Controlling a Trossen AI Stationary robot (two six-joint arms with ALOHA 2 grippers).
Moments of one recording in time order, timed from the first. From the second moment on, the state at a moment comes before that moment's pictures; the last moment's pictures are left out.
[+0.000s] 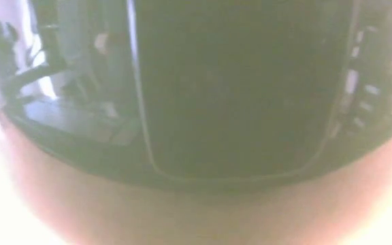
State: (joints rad) left arm -0.04 1.74 1.16 -0.71 -0.04 -0.90; right arm -0.39 1.49 1.97 -1.10 -0.13 -0.13
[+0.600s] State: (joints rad) left arm 0.01 1.58 1.15 -0.78 -0.02 -0.88; right arm -0.39 1.49 1.97 -1.10 -0.13 -0.15
